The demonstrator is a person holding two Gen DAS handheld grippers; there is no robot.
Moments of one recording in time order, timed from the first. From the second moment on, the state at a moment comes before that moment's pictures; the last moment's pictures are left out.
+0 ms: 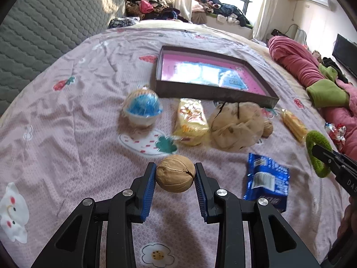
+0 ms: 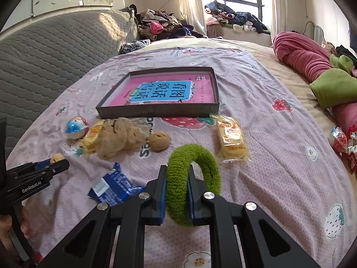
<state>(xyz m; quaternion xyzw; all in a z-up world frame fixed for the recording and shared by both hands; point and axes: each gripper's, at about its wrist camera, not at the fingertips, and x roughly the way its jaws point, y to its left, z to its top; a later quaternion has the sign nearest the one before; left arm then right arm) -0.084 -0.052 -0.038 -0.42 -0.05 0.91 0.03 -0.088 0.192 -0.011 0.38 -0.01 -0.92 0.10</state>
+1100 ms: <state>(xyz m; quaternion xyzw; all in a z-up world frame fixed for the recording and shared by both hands) -0.100 -0.006 0.049 -0.37 -0.03 0.93 0.02 -0.097 0.160 0.068 0.31 0.01 -0.94 0.14</state>
